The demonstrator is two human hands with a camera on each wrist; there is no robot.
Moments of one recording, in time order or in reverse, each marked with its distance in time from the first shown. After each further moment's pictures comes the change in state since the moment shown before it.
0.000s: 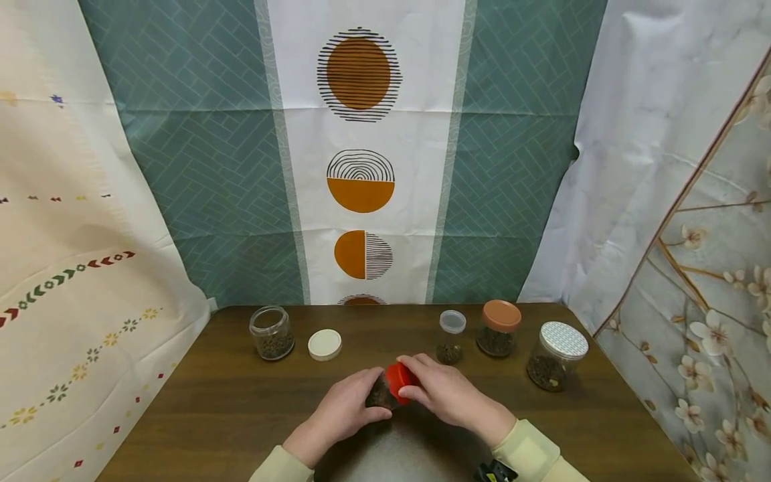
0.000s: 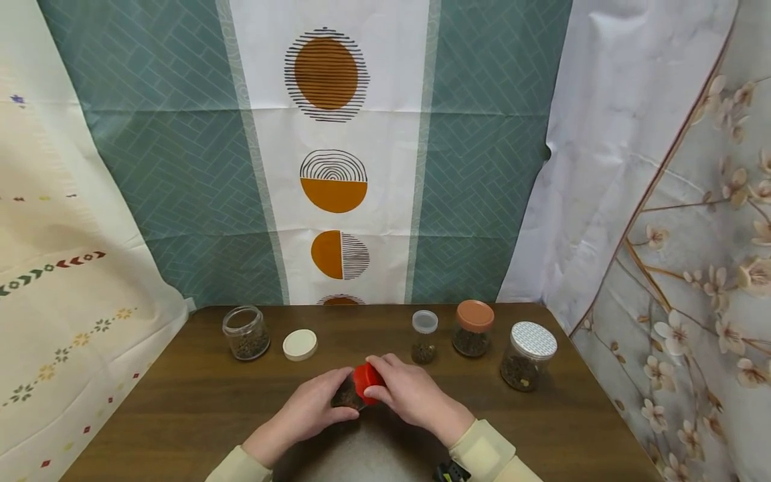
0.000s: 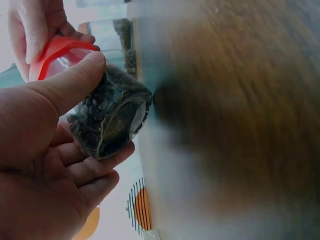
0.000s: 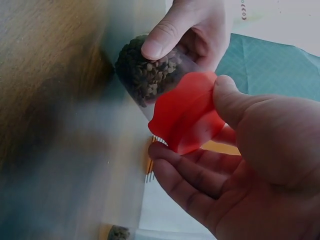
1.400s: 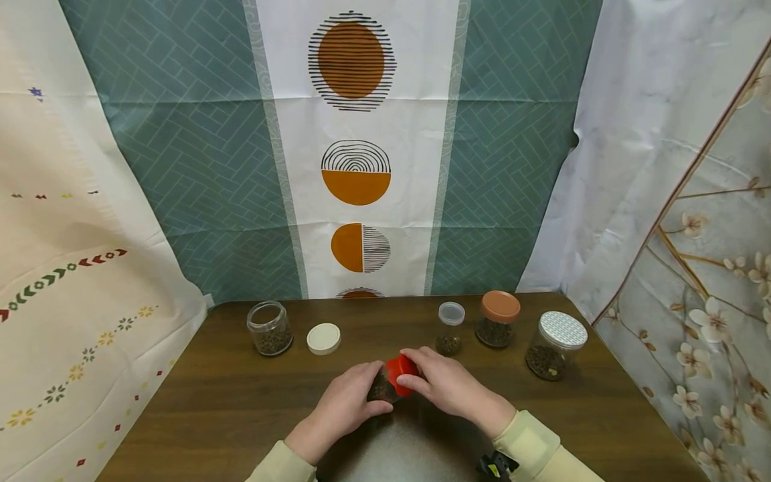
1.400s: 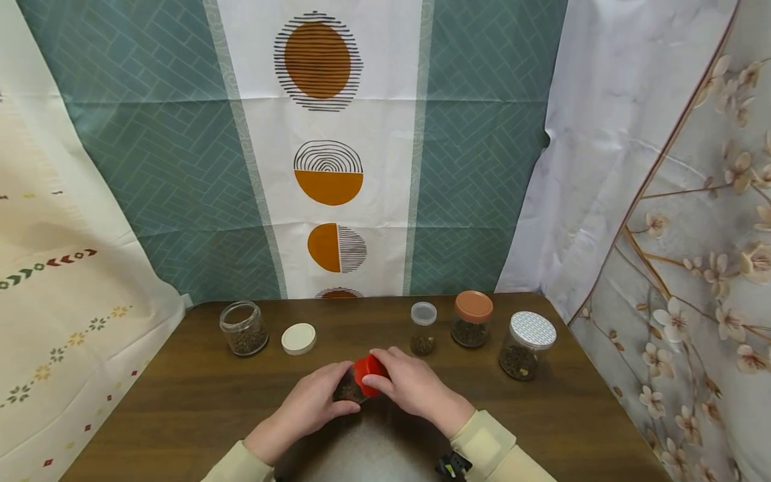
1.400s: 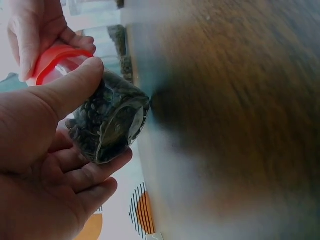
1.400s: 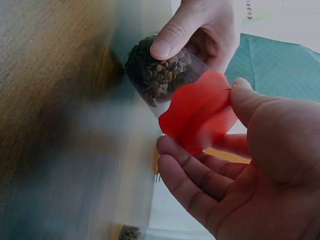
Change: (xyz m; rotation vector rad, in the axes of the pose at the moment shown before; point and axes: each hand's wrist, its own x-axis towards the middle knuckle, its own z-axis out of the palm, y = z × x) left_hand -0.002 0.003 0.002 0.031 0.023 0.003; right_hand 0.001 0.003 0.006 0.093 0.002 0.121
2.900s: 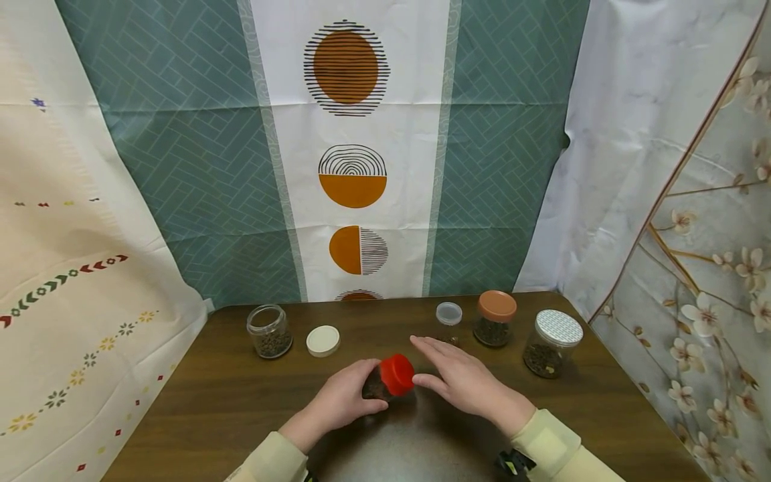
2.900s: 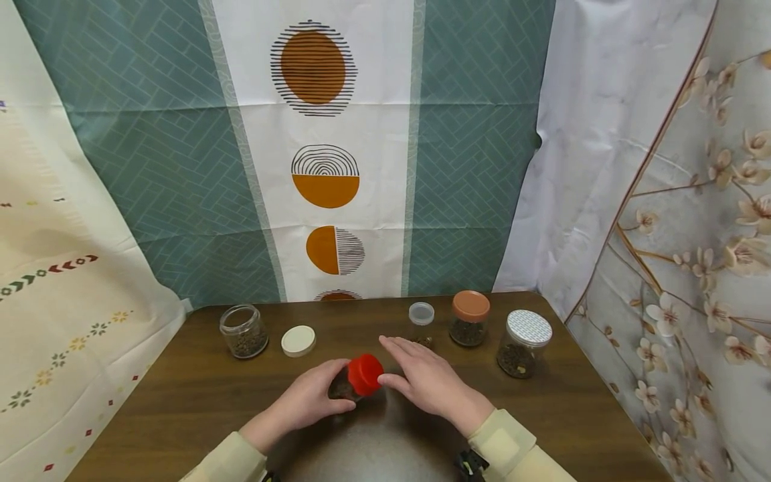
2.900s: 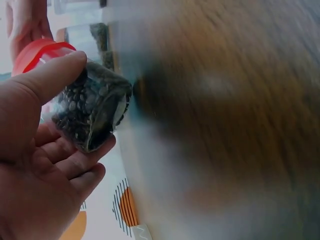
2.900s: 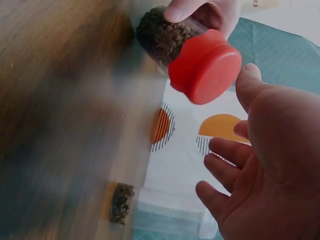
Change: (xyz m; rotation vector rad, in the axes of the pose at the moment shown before) left_hand 0.007 -0.014 -0.007 -0.110 -0.054 0.014; right_hand -0.020 0.021 -0.018 -0.132 0.076 -0.090
